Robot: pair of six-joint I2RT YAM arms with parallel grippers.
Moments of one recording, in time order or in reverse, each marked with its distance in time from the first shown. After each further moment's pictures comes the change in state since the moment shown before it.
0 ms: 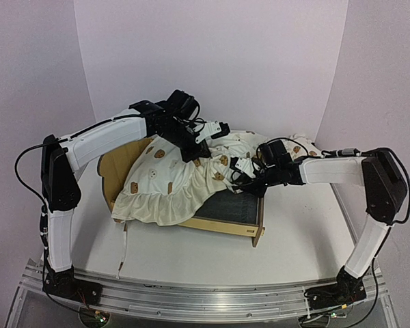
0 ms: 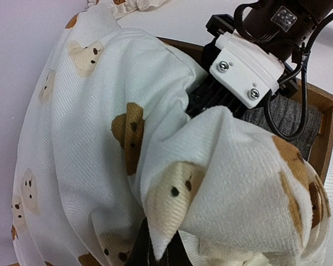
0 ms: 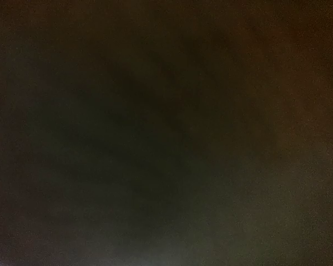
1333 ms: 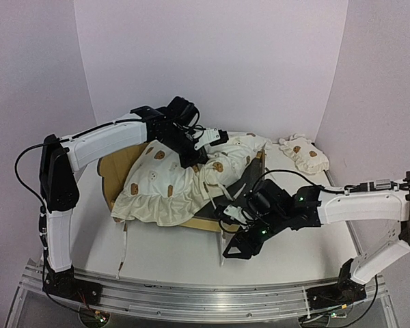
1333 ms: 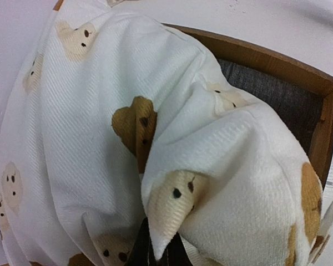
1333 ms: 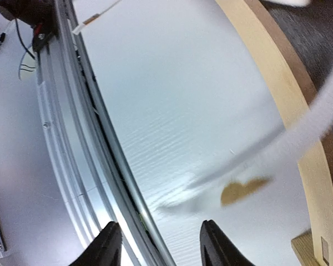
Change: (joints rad) left arm 0.001 -0.014 -0.078 0.029 0.003 0.019; right arm 0.472 -0.335 -0.241 -0.263 -0.212 0.725
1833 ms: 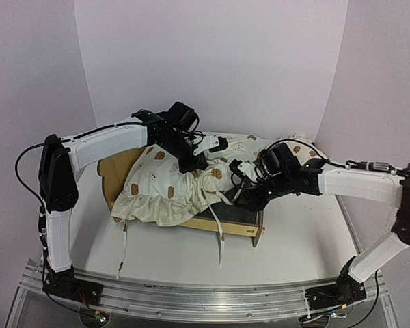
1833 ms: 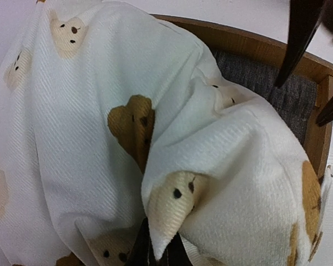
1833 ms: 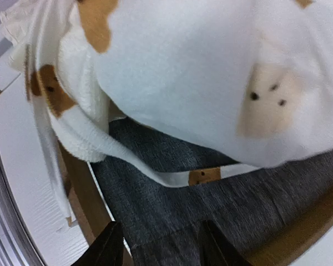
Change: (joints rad) left arm 0.000 -0.008 -0.062 0.015 0.032 0.036; right arm -0.288 0.058 0.151 0.037 0.151 -0.248
